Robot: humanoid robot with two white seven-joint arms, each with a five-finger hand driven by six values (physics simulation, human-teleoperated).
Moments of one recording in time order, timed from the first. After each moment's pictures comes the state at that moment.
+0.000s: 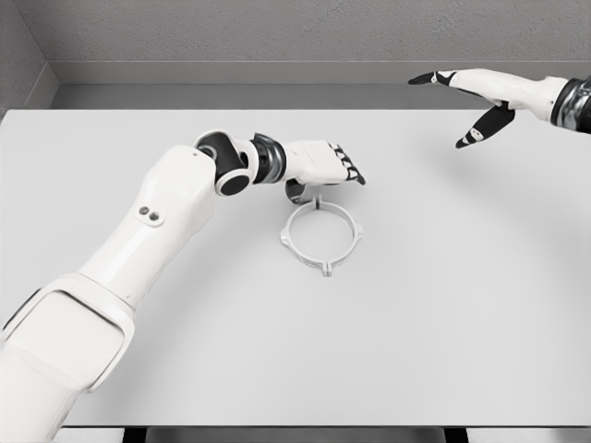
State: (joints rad) left arm -0.92 0.00 -0.68 -0.85 -1.09 -0.58 -0.52; right arm -1.00 -0.59 0.68 -0.77 0.13 -0.61 0.61
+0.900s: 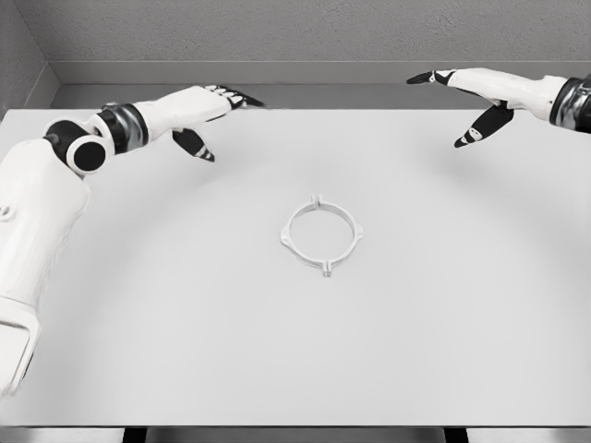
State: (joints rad) left arm -0.86 0.30 -0.35 -0.84 -0.69 -0.61 -0.49; right arm -1.00 -0.59 0.68 -0.79 0.13 -0.61 0.61
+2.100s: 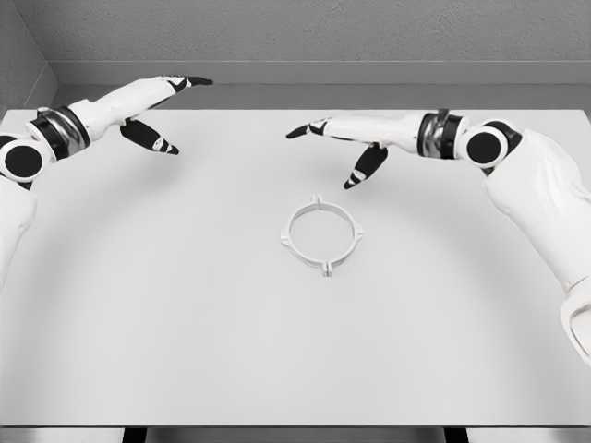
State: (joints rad) left arm -0.81 0.38 -0.28 -0.85 -0.48 -0.61 -0.52; right arm -0.99 -0.32 0.82 -0.76 0.14 -0.61 0.61
